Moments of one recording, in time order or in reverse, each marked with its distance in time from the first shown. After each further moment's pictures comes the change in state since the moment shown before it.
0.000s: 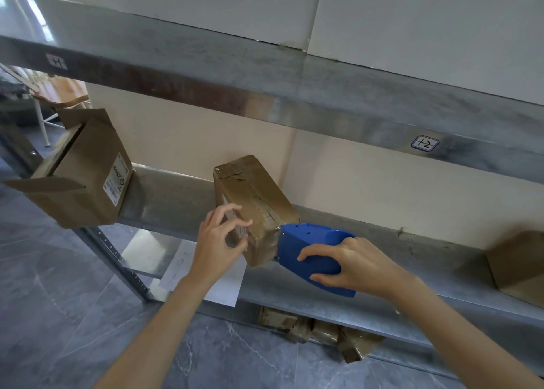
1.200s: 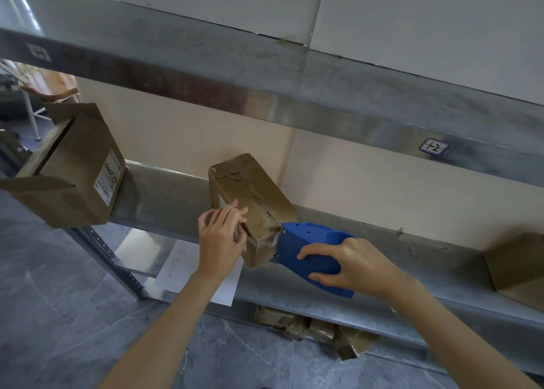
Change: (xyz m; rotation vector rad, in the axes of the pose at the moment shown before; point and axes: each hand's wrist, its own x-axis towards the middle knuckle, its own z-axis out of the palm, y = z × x) left_hand 0.010 -0.005 0.026 0.194 0.121 0.035; right_hand 0.007 0.010 0.008 0.058 0.044 0.000
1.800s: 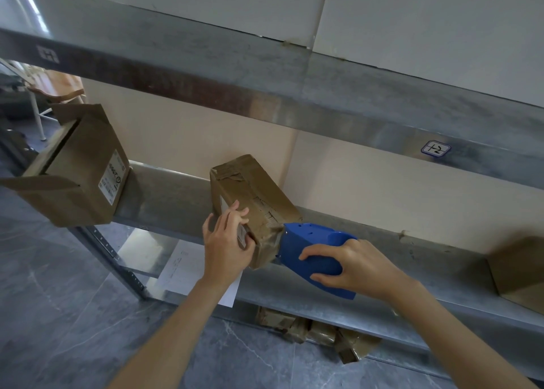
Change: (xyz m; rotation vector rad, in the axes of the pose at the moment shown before) left_hand -0.010 0.010 0.002 -0.059 -0.021 -0.090; right_hand -0.001 0.000 -0.002 -0.020 -0.032 0.014
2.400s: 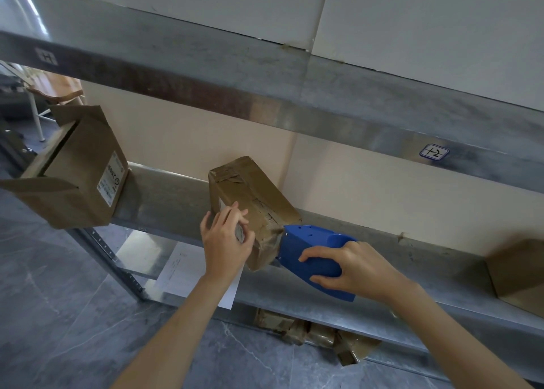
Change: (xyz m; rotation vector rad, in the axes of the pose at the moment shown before) left_hand 0.012 0.011 0.000 -0.010 0.101 -0.071; right_hand 0.000 0.002 0.001 -0.019 0.044 -0.002
